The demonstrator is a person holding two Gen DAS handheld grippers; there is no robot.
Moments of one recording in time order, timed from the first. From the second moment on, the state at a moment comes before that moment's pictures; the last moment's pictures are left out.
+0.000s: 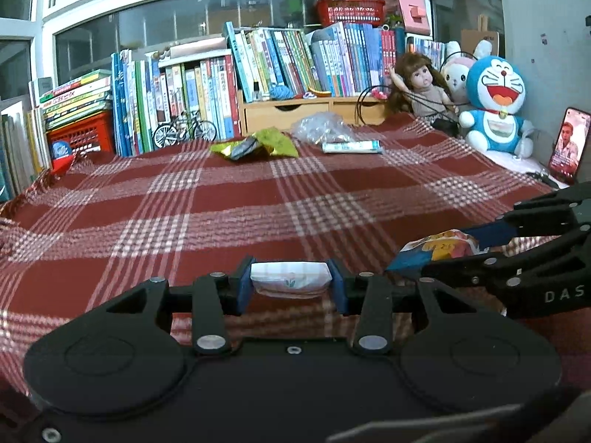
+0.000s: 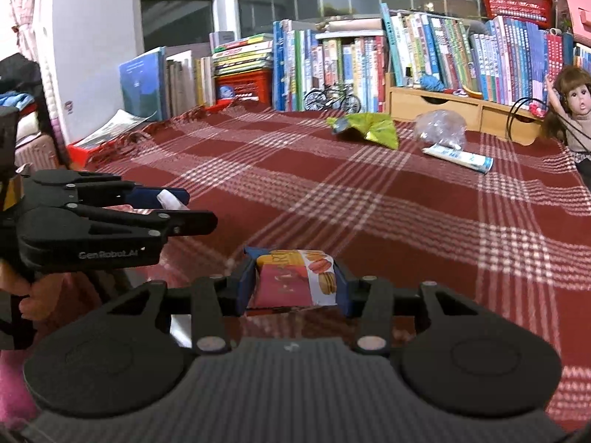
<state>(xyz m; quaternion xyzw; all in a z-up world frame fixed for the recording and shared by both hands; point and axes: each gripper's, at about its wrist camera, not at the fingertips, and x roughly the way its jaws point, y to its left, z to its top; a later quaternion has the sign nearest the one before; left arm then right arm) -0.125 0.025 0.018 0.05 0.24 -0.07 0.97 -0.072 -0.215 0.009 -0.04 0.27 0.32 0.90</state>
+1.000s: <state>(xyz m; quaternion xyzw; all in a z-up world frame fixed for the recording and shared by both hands) -0.142 0.030 -0.122 -0.01 0.50 -0.02 0.87 -0.105 -0.200 -0.126 -0.01 0.48 0.29 0.83</state>
